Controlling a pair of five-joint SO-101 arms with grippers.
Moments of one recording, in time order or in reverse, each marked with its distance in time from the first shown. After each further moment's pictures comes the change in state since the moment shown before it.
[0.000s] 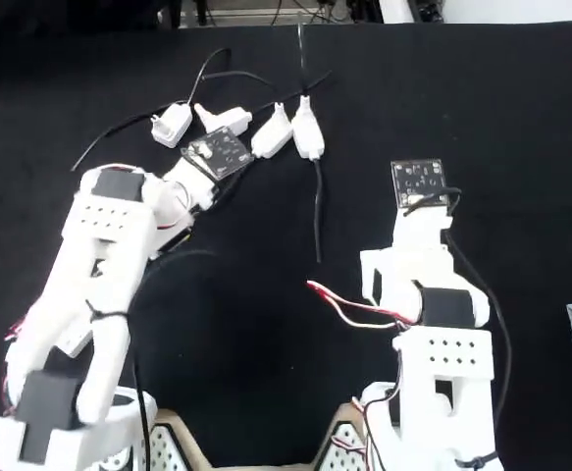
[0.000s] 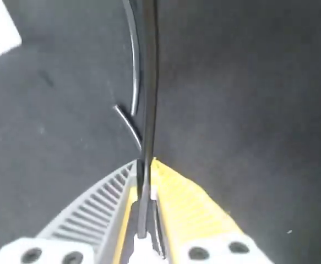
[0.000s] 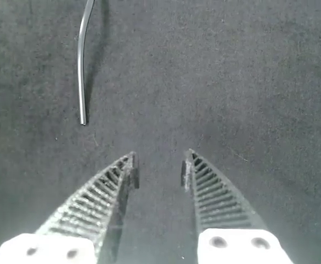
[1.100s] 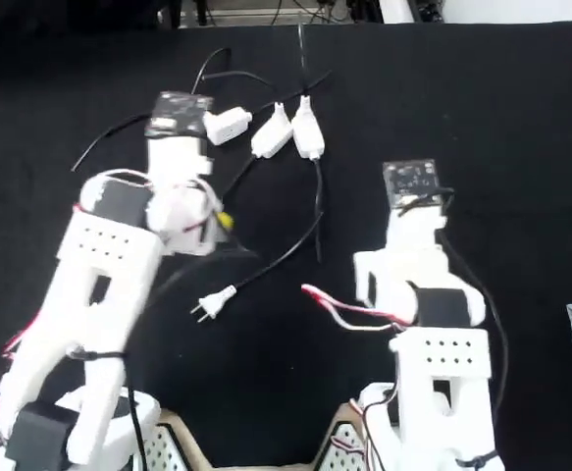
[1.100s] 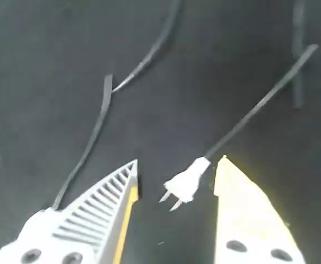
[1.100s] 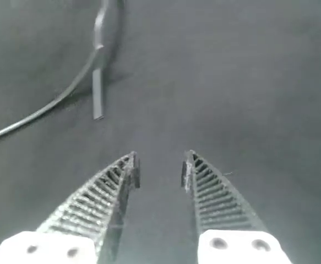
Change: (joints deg) left arm 4.6 -8.9 -3.3 8.9 47.4; right arm -3.2 0.0 0.0 1.1 -2.0
